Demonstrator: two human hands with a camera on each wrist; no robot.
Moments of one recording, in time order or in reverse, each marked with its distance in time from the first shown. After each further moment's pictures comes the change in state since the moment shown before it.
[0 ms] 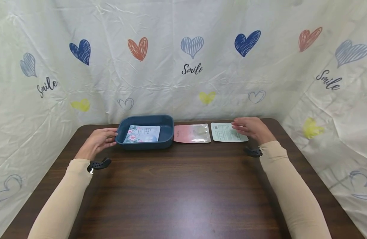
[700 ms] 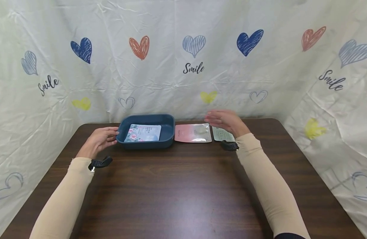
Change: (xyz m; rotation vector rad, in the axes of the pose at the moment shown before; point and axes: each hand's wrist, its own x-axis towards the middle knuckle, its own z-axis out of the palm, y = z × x) left_hand 0.005 0.000 0.000 -0.075 0.009 -0.050; right_hand 0.026 -0.036 0.093 0.086 -0.168 -0.083
